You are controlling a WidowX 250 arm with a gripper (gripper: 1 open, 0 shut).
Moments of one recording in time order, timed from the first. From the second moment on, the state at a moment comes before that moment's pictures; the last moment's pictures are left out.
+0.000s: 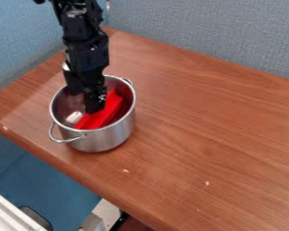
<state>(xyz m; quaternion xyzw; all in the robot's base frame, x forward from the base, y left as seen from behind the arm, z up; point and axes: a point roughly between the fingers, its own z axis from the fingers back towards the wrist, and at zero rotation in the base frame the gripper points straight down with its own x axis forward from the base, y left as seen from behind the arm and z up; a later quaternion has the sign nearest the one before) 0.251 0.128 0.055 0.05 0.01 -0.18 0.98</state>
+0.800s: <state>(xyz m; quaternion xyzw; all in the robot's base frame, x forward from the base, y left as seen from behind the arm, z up) 0.250 0.112 0.020 0.06 0.03 -0.19 0.98</state>
